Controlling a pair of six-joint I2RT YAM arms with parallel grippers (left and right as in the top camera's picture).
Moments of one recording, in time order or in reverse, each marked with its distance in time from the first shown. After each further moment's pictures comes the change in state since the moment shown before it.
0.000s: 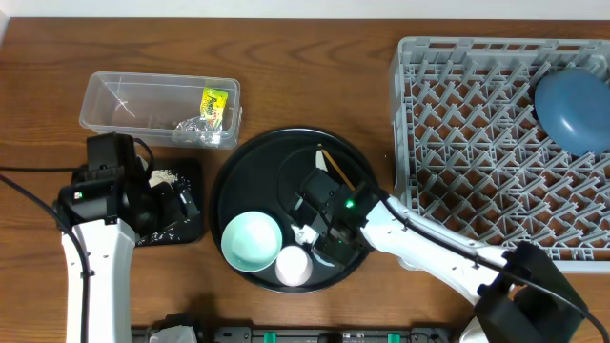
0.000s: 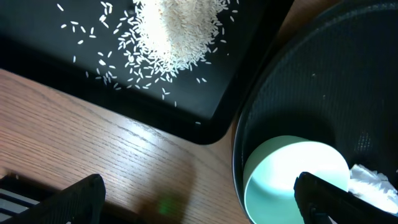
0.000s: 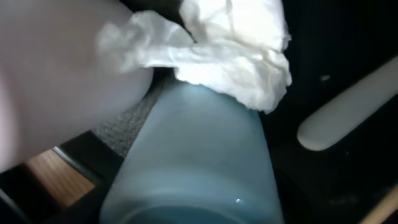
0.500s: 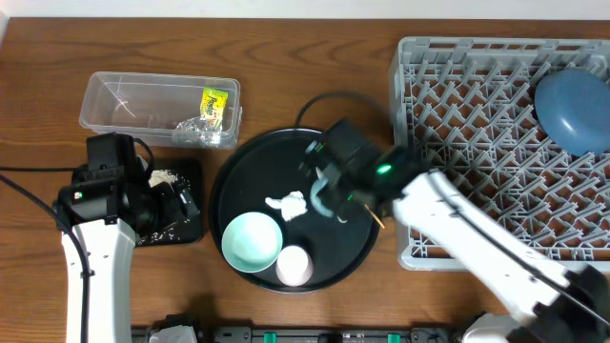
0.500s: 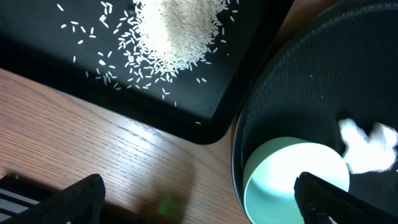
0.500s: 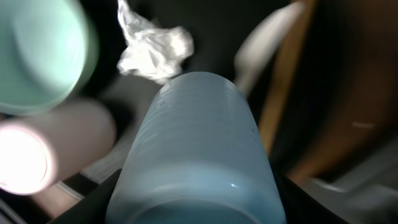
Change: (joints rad) left arm 0.000 0.000 0.000 0.000 0.000 0.000; right arm -0.169 -0.105 0.265 -0.122 0.072 0.087
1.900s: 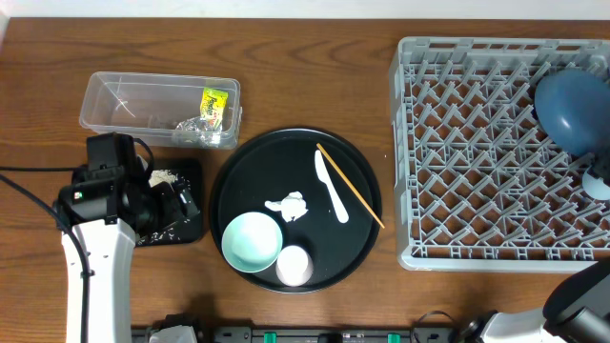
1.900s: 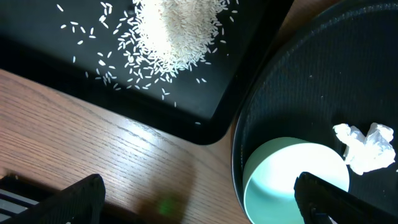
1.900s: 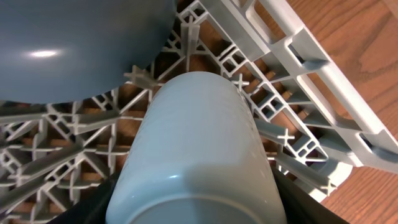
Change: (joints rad) left arm 0.000 0.000 0.000 0.001 0.000 0.000; right arm -1.382 0.098 0.035 0.120 0.127 0.111
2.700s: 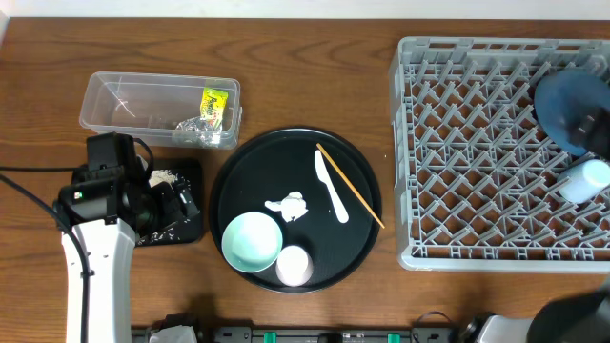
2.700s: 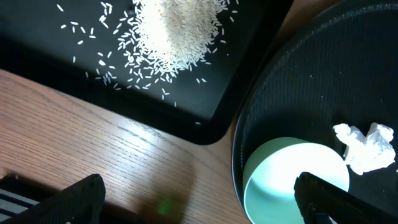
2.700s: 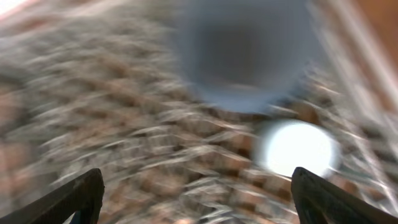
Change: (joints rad) left arm 0.000 0.000 0.000 0.000 0.000 0.000; right arm 0.148 -0.166 0.121 -0.116 -0.342 -0.093
